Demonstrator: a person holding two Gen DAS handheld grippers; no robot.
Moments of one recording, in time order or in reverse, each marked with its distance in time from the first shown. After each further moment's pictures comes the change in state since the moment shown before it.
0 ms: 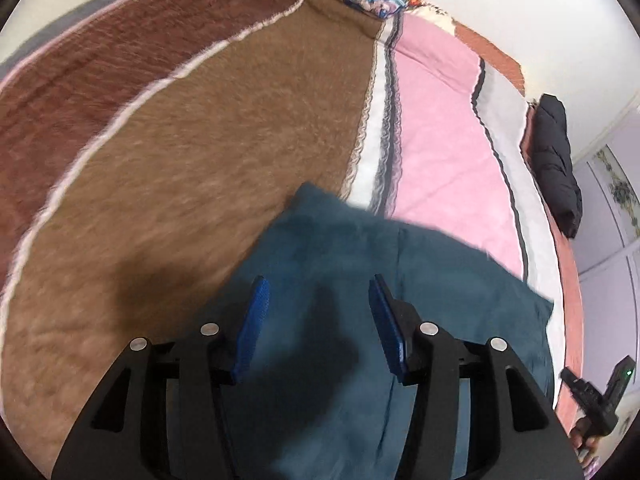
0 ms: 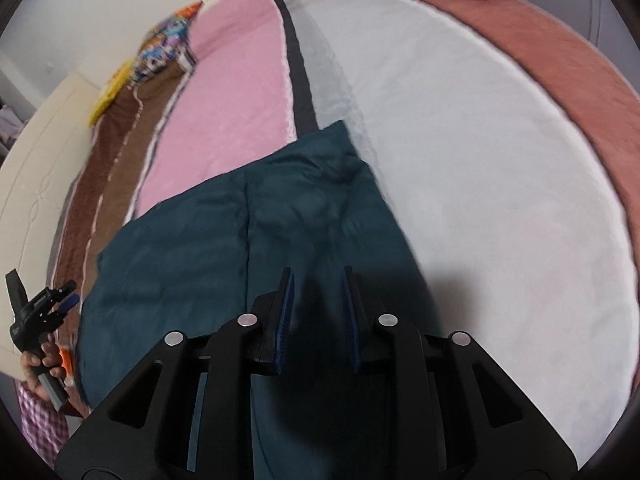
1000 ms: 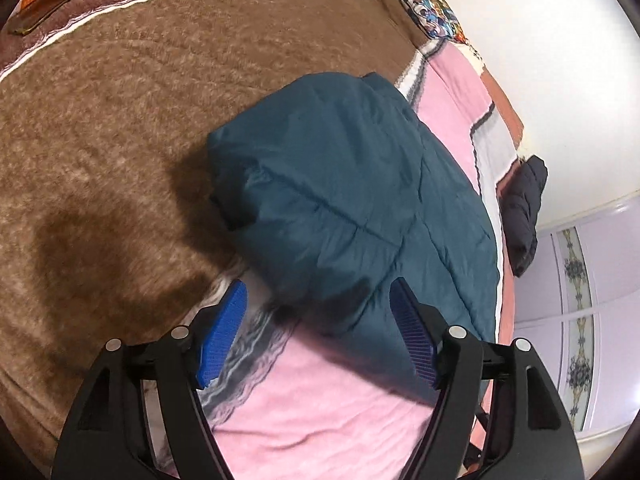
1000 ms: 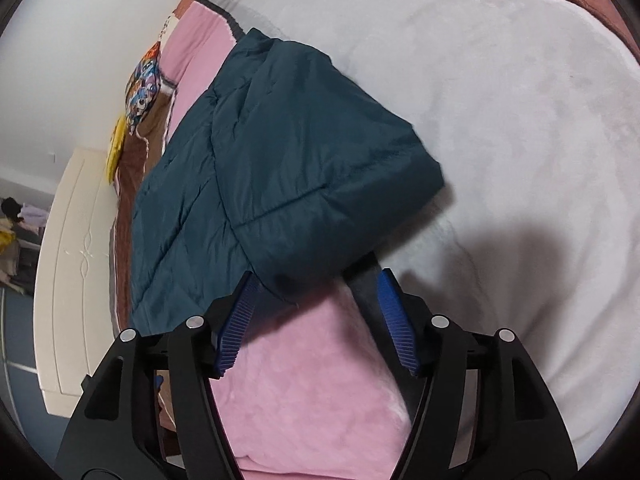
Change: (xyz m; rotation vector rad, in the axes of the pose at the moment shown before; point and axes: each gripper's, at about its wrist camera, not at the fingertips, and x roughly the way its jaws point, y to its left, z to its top) left arm -0.040 0.045 -0.171 -0.388 0.032 -0.181; right arm -0.028 -0.038 -0.151 0.394 0.085 0.175
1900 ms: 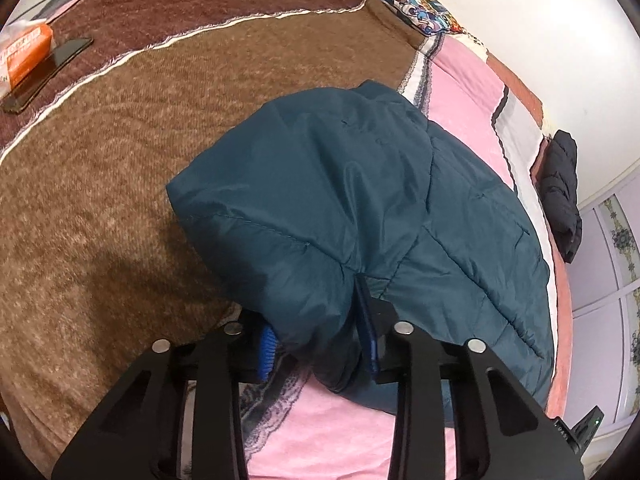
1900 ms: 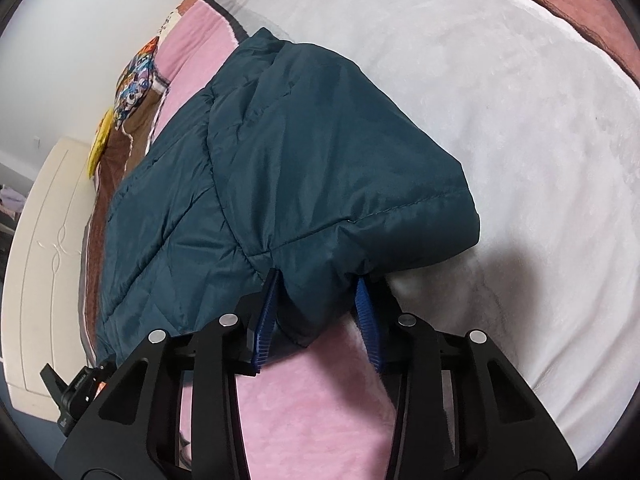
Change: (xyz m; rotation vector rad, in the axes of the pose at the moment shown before) left arm 0.015 -0.029 0.004 0.173 -0.109 0.180; right arm 0.019 0.014 0.000 -0.072 -0.071 -0.096
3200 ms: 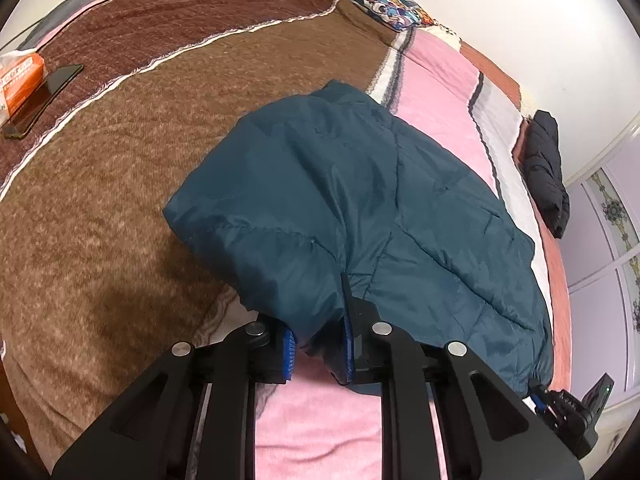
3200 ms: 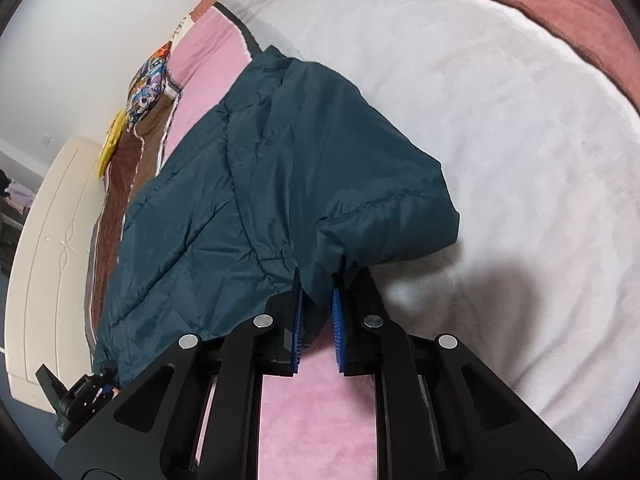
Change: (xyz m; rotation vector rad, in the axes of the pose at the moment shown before) left arm -0.043 -0.017 -0.024 0.084 -0.003 -0.029; right arm -0.032 0.000 0.002 -0.036 -0.030 0.024
